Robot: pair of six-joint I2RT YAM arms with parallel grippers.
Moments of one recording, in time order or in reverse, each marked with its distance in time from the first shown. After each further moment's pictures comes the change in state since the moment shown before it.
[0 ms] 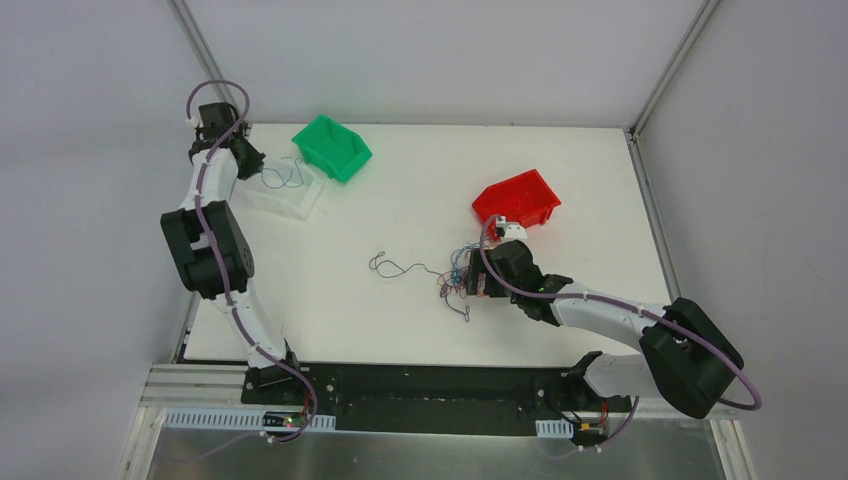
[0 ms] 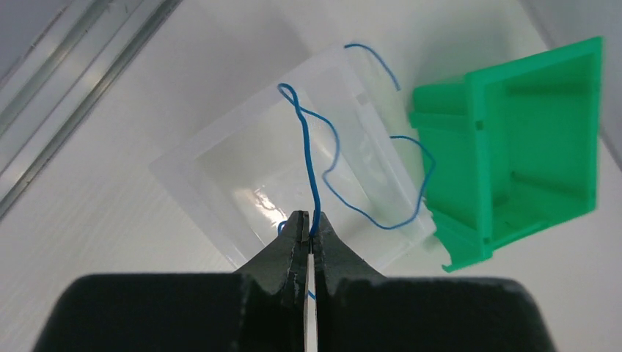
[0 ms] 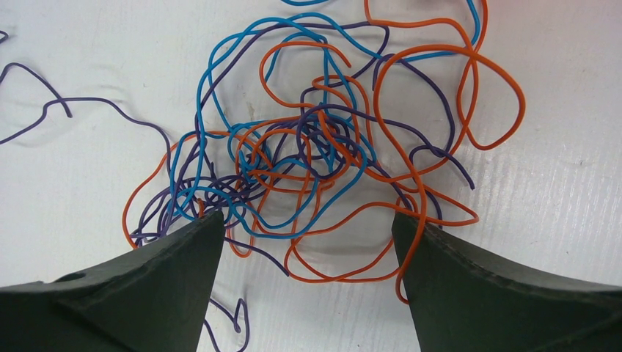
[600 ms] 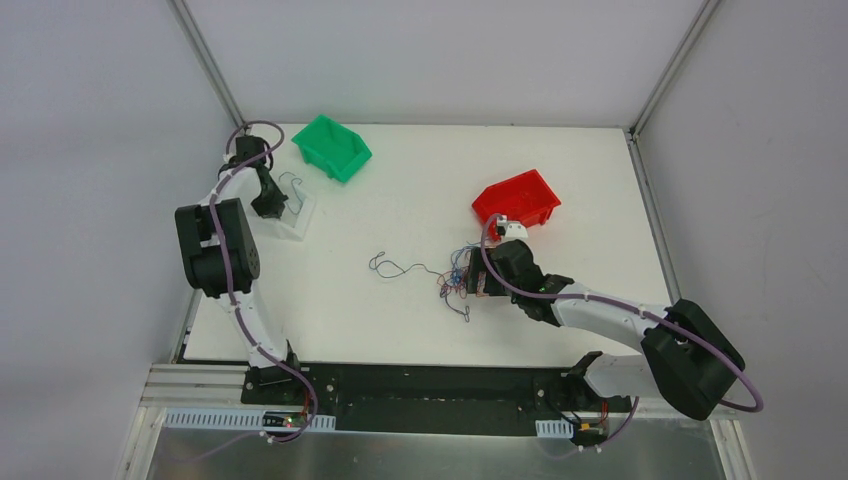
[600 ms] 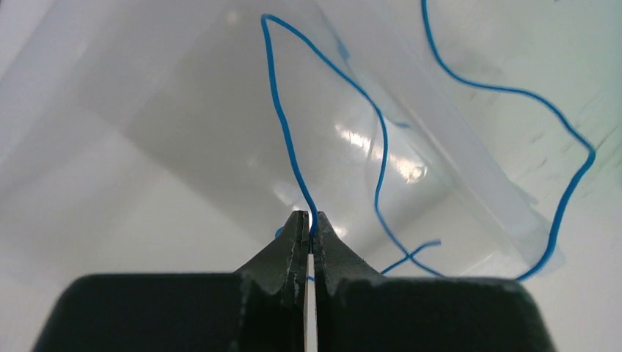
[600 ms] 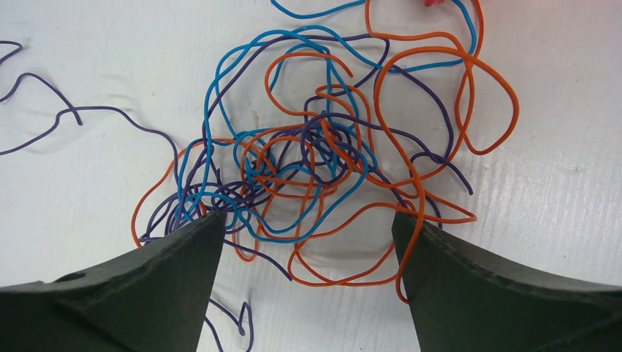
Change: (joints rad) left arm -0.074 0.078 -0.209 -0.014 -0.095 0.082; right arm 0.000 -0.009 0.000 0.010 0.008 0.000
